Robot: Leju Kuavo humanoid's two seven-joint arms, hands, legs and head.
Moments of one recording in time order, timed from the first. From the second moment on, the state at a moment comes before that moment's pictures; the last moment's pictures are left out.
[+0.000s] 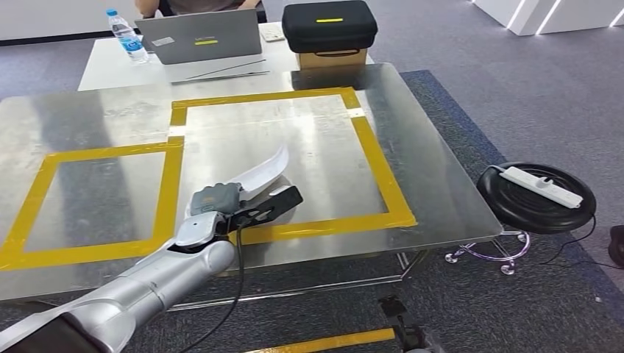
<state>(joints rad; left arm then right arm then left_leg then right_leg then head) -0.82 -0.25 -1.04 -0.26 -0.44 0.05 0.50 -0.12 0.17 -0.64 -0.22 1.14 -0.36 0.01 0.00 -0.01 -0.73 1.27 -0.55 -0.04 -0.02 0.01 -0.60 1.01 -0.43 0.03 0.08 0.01</state>
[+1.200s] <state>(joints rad) -0.74 0.09 -0.93 -0.23 -0.48 0.26 0.56 -0.11 0.17 -0.67 -0.22 1.13 -0.36 -0.02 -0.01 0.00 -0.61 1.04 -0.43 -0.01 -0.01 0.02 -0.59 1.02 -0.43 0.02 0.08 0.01</state>
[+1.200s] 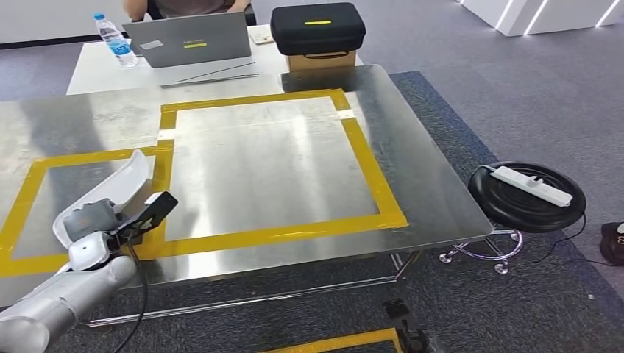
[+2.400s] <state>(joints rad) -0.70 0.20 -0.80 -0.23 -0.43 0.18 0.36 -0.12 0.18 -0.67 -0.22 1.16 -0.34 -0.02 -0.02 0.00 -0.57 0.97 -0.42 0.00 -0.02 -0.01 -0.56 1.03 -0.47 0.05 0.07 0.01</state>
